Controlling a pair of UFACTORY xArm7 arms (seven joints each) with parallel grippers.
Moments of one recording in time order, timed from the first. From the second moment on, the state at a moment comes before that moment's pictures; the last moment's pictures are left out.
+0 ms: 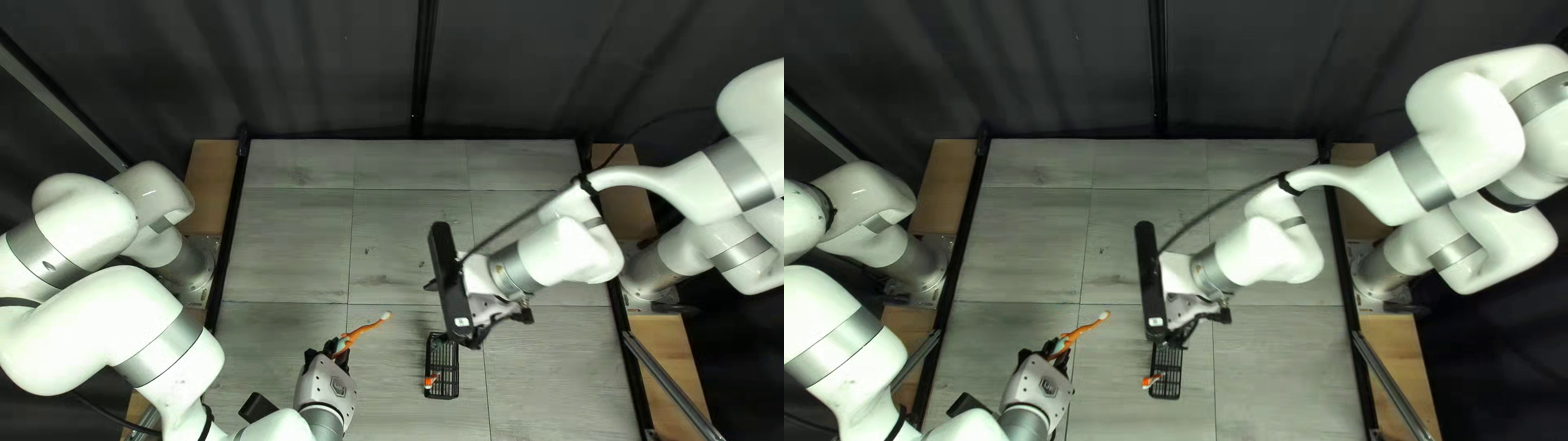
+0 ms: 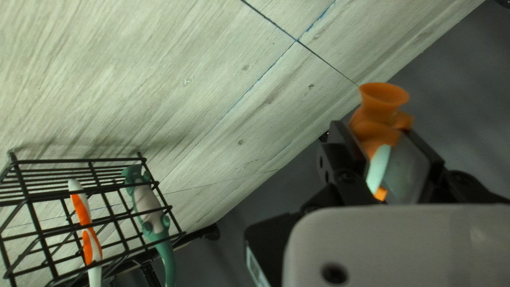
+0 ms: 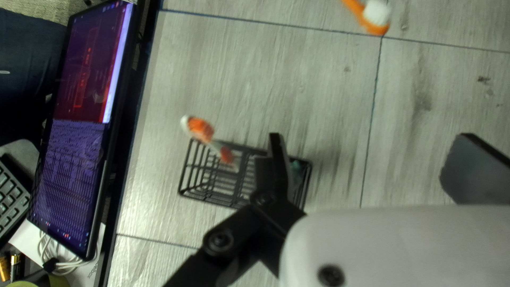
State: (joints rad) left arm -0.80 0.43 0.04 1.35 0.54 1.58 1.41; right arm 0.52 -0.07 -0.28 0.76 -0.02 0.21 0.14
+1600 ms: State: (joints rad) left arm -0.80 0.43 0.04 1.35 0.54 1.58 1.41; right arm 0.48 0.18 -0.23 0.99 0.38 0.22 -0.29
